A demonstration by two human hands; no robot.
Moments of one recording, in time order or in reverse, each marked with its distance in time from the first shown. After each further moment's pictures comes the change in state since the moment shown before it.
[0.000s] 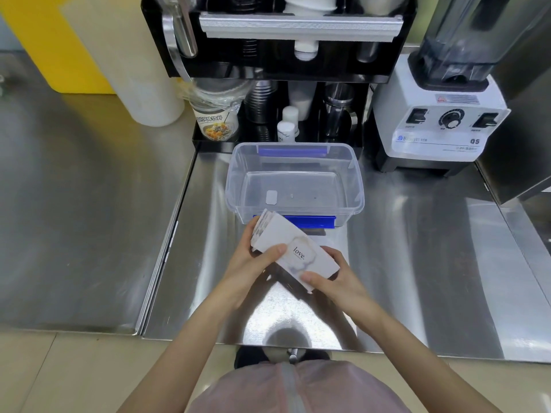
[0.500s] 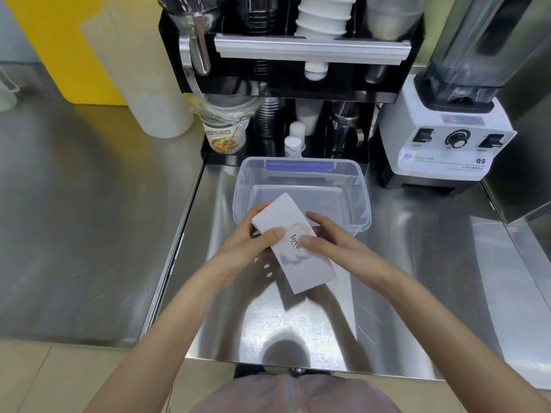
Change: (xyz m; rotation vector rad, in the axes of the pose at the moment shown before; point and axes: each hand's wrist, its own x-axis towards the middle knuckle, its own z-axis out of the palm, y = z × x) left_hand 0.021 0.053 -0.015 0.138 -0.071 0.014; right_hand 0.018 -0.090 -0.010 -0.114 -0.207 -0.066
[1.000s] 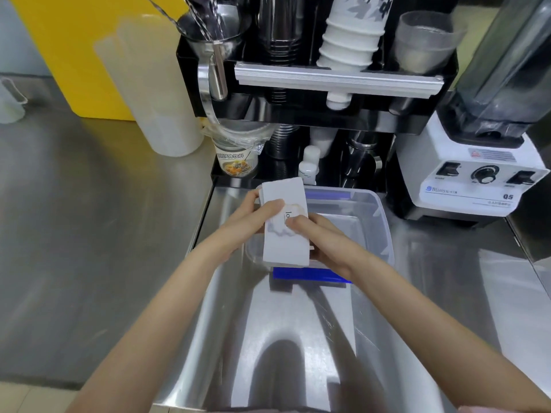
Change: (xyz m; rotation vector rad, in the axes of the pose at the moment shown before) left_hand 0.063 0.056 -0.040 0.181 0.087 -0.076; right_hand 0.085 -0.047 0.018 0.152 -0.002 0.019
